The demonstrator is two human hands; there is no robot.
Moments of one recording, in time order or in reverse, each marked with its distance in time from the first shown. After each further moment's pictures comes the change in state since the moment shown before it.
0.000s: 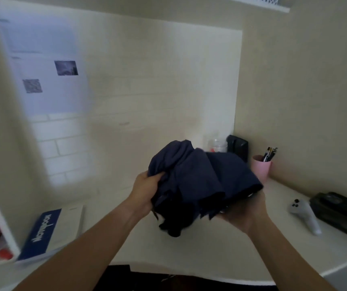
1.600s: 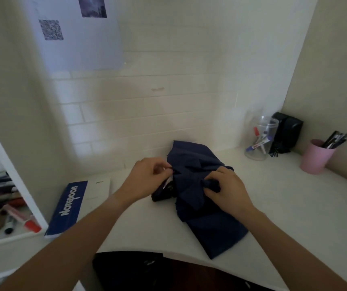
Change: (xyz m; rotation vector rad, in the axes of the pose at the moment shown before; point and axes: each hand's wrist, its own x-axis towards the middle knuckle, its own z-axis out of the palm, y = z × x) left_hand 0.062 -0.023 -0.141 1.007 -0.079 0.350; right_hand 0.095 0.124 0.061 -1.826 -0.201 -0.830
